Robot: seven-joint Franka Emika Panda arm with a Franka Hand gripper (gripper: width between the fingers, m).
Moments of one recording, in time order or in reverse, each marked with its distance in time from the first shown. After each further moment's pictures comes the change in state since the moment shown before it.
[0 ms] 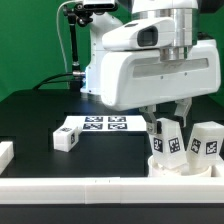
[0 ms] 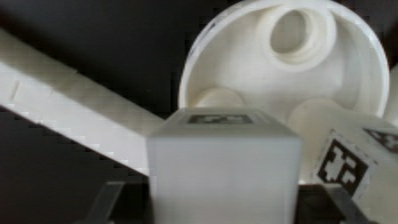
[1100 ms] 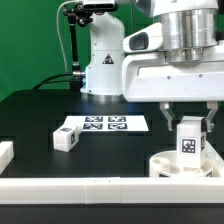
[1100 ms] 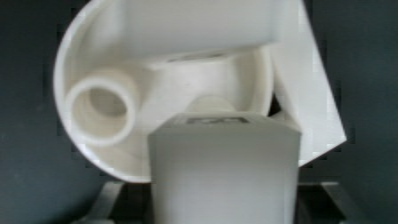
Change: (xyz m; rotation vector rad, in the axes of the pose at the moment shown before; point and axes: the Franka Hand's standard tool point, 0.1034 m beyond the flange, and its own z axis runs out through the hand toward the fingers) arm 0.011 -0.039 0.003 0.051 0.017 0.986
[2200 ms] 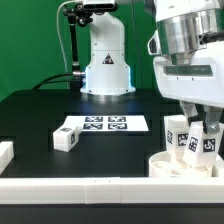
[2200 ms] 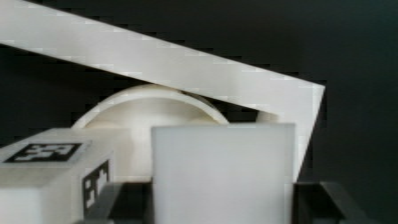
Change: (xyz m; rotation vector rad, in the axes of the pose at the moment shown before) arm -0.009 -0.008 0.002 0.056 -0.070 0.714
